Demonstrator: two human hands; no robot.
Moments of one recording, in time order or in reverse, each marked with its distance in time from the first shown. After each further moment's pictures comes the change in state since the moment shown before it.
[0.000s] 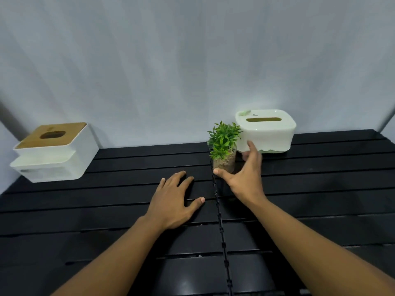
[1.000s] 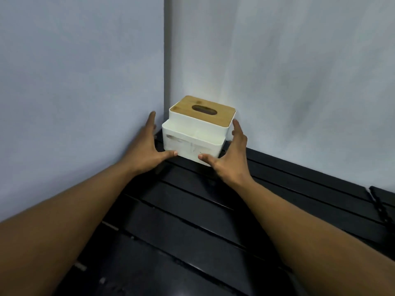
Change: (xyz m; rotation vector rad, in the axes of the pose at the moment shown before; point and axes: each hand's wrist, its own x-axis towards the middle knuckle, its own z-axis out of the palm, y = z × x) left_hand -0.084 -0.382 -0.101 -0.528 0.473 -0.493; right_hand -0.036 -0.162 0.365 0.076 -0.474 -0.390
